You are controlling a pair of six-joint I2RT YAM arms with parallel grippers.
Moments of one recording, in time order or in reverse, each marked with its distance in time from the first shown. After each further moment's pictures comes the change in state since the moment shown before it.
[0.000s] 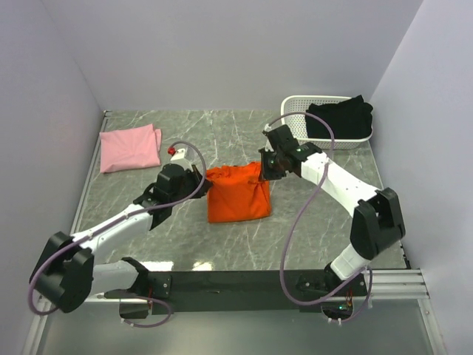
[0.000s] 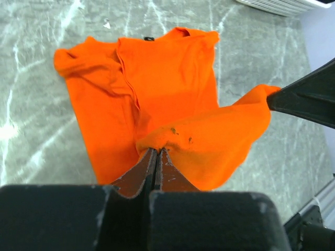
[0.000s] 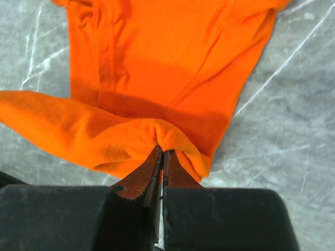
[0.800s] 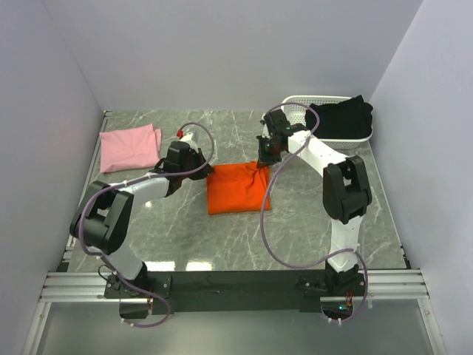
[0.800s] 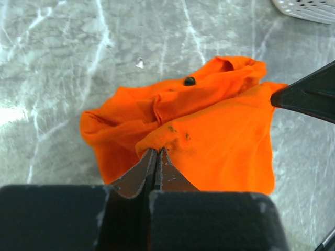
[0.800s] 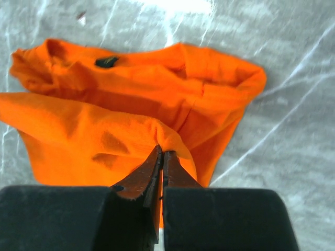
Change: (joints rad) left arm 0.158 0.452 0.249 0.084 0.166 0.083; right arm -0.120 0.381 0.302 -0.019 -0.084 -0.071
